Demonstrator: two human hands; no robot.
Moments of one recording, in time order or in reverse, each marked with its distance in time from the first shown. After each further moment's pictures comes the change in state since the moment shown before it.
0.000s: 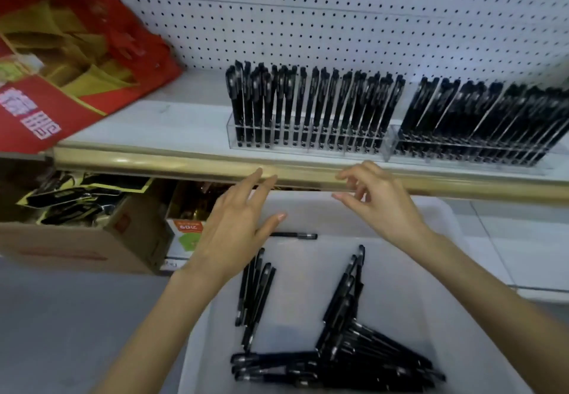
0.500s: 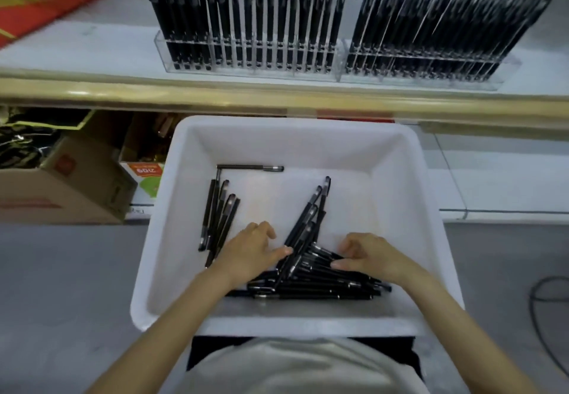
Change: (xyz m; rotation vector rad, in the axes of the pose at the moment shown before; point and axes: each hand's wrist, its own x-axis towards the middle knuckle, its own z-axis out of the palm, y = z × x) left_hand -0.081 0.052 0.132 -0.277 -0.628 -0.276; right_hand -0.198 0.076 0.033 0.223 -0.725 0.656
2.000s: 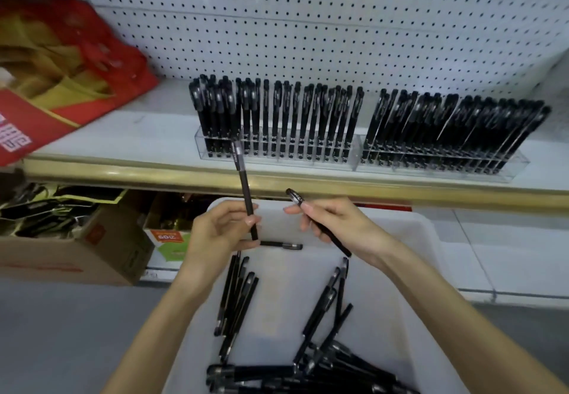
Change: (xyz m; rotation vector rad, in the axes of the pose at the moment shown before) left_hand -0.014 0.045 -0.139 -0.991 0.592 0.237; right_hand 0.036 -0.175 -0.102 0.553 0.069 -0.476
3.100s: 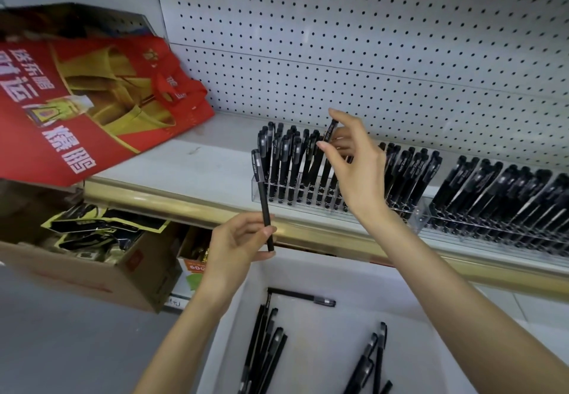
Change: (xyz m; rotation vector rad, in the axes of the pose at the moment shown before) left_hand 0.063 0.015 -0.050 -0.082 0.131 0.029; right_hand 0.153 -0.087 0.019 -0.419 0.626 -0.755
